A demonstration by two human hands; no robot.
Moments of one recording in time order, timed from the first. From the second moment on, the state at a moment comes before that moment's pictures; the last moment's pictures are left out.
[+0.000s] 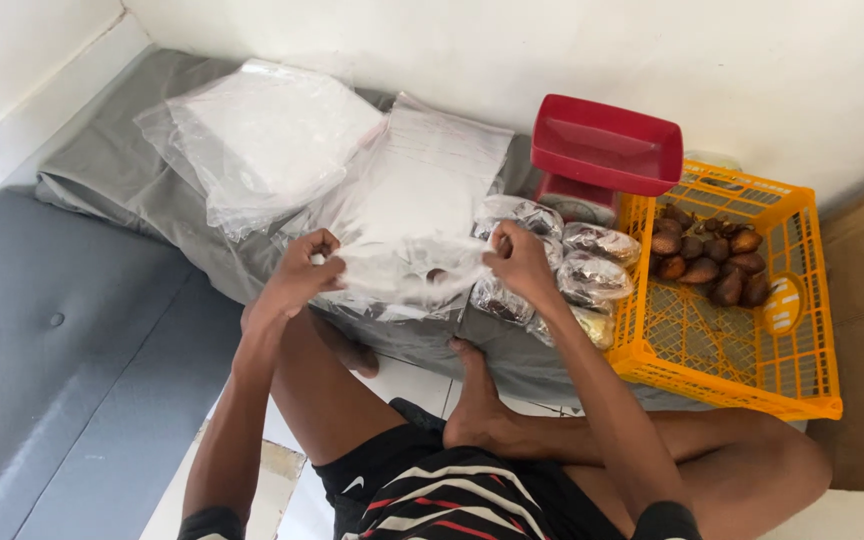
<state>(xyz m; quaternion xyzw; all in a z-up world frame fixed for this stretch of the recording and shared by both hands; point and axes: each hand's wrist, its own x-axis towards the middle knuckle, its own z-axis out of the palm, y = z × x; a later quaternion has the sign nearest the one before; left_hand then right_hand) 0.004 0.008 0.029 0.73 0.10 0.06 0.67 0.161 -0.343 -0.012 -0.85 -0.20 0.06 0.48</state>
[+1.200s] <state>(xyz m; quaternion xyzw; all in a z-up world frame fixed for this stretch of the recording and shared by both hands) 0.010 0.012 0.044 0.72 0.06 0.02 0.69 0.163 -0.302 0.015 -0.74 -0.23 0.26 0.57</state>
